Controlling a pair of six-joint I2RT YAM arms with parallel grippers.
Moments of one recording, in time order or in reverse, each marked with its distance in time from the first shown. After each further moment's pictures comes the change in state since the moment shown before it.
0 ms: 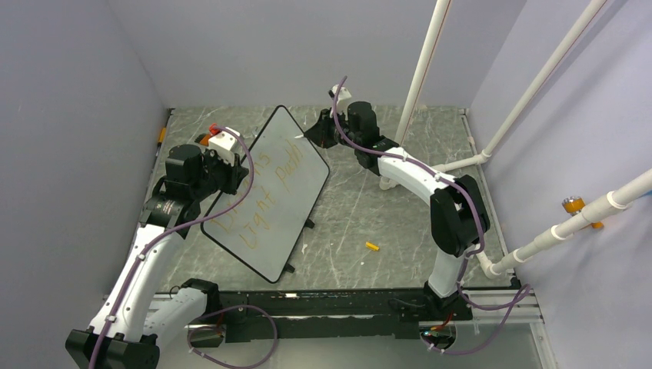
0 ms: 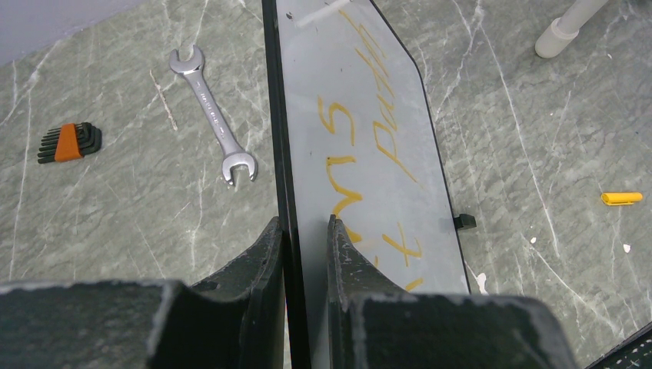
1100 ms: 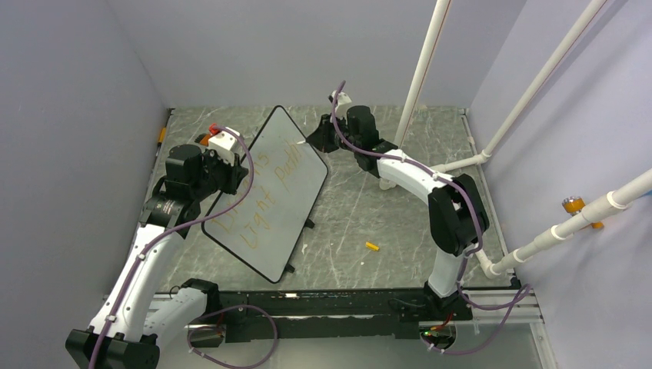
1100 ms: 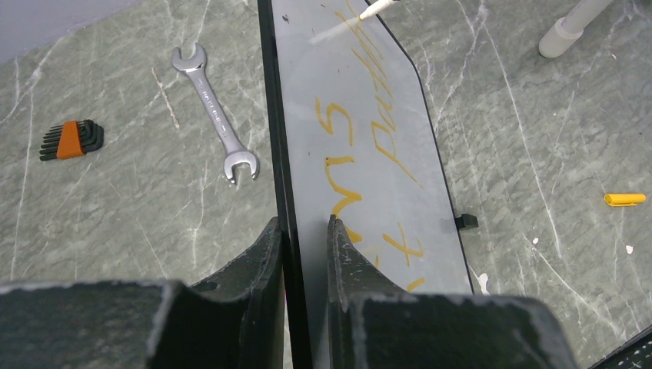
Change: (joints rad) left arm 0.000 0.000 0.000 -0.002 -0.006 -0.001; right arm -0.005 0.006 -0.037 -0.006 0.012 -0.004
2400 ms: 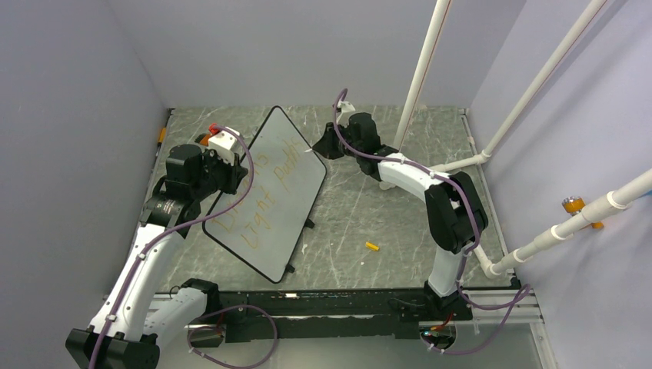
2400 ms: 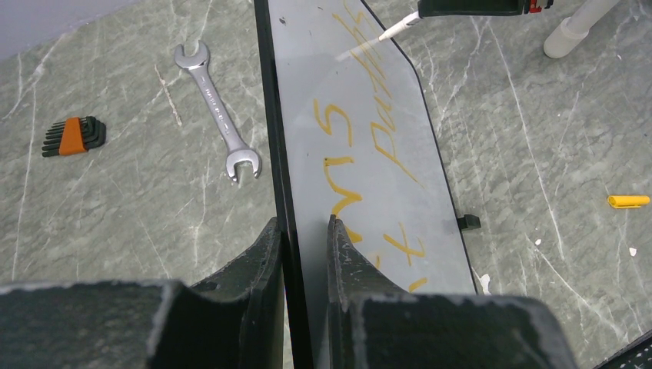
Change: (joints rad) left arm 0.000 0.000 0.000 0.000 -0.010 -0.003; right arm -0.020 0.023 -0.064 0.004 0.022 -0.003
